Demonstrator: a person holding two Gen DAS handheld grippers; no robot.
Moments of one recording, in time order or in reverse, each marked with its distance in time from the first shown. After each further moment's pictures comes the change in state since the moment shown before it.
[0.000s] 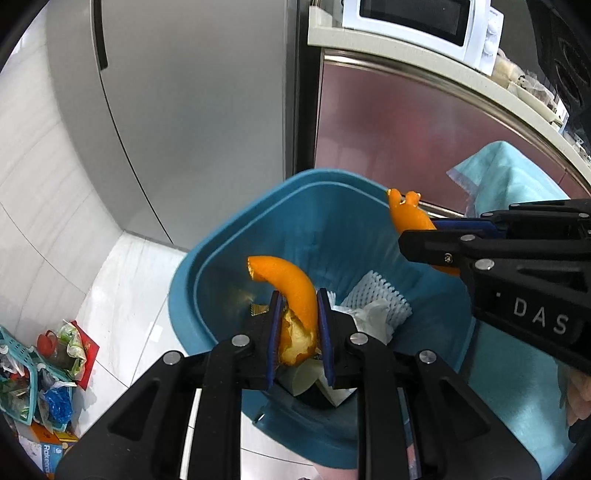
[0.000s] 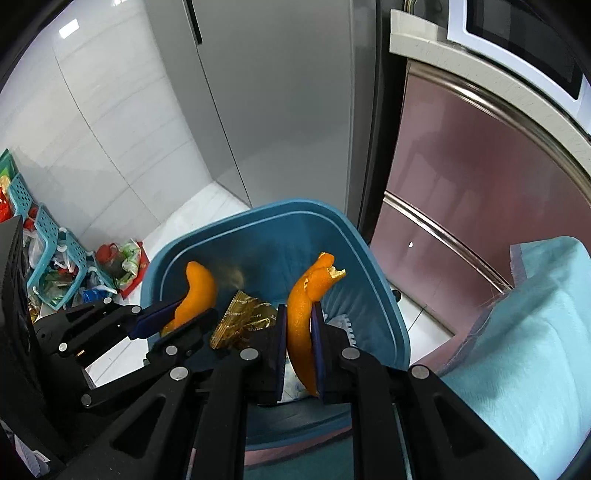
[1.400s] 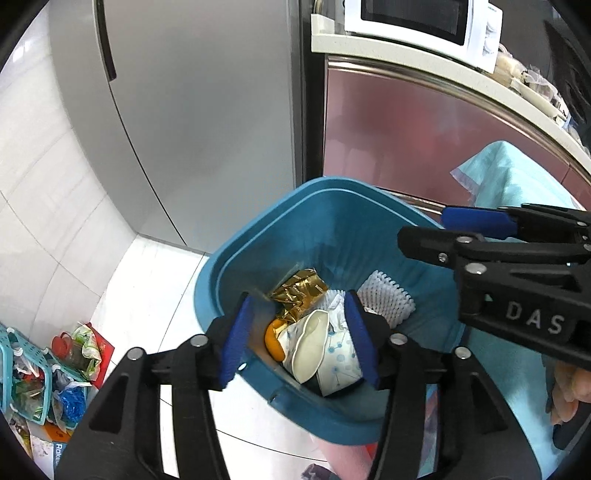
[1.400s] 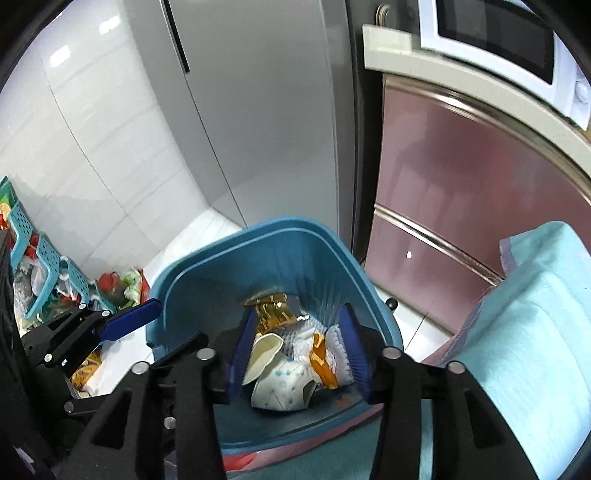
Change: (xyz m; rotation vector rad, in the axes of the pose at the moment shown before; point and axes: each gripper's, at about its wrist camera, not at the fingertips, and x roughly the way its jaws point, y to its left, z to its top) left arm -0.030 0.004 0.001 0.017 -0.016 0.053; right arm -0.023 -0.007 -0.010 0.075 -0.119 -0.003
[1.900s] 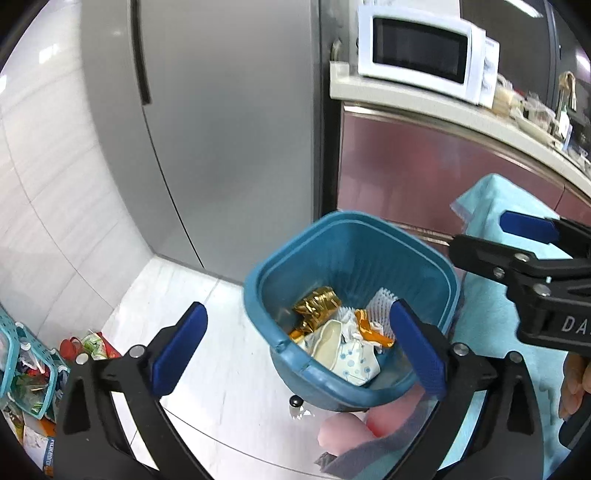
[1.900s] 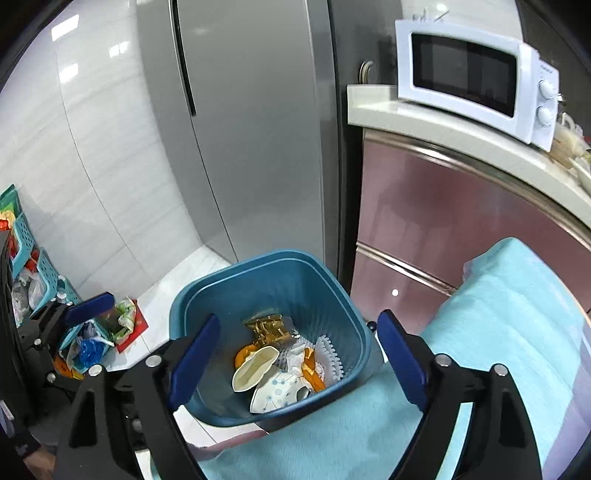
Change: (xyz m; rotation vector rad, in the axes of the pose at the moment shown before) left arm -0.071 0.019 -0.017 -0.036 -0.147 0.049; right arm -0.067 0.009 -0.019 -0.001 -0.179 -0.057
